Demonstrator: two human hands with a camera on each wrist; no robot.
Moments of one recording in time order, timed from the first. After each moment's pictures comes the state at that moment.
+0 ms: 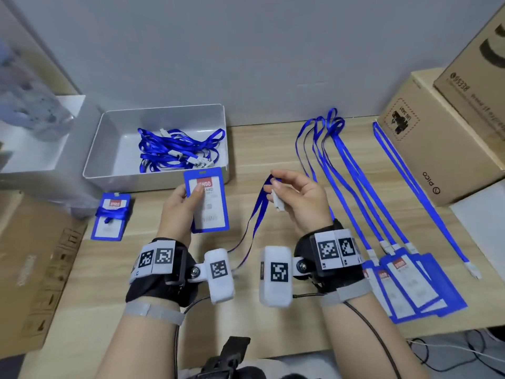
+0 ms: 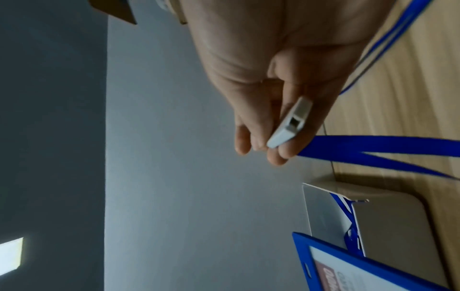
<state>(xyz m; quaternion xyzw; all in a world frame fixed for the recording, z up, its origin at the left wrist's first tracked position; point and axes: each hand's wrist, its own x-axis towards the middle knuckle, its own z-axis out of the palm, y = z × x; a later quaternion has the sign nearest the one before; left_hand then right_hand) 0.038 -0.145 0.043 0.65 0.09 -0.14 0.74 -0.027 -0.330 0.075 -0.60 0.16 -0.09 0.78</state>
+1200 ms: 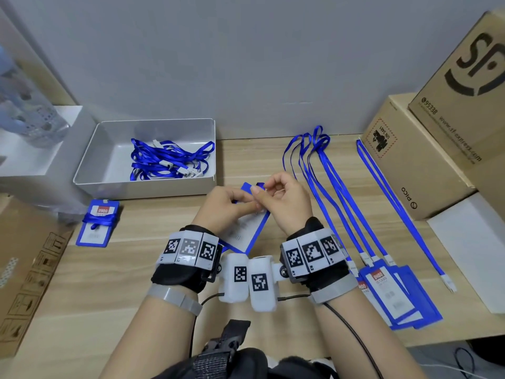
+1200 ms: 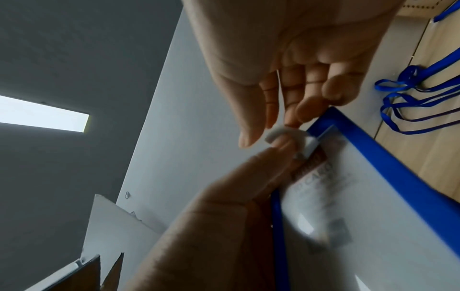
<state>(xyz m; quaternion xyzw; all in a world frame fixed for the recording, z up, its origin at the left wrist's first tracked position) 0.018 -0.220 0.087 0.77 -0.15 -0.21 0.59 -0.026 -0.343 0.092 -0.77 0.16 -0.14 0.60</state>
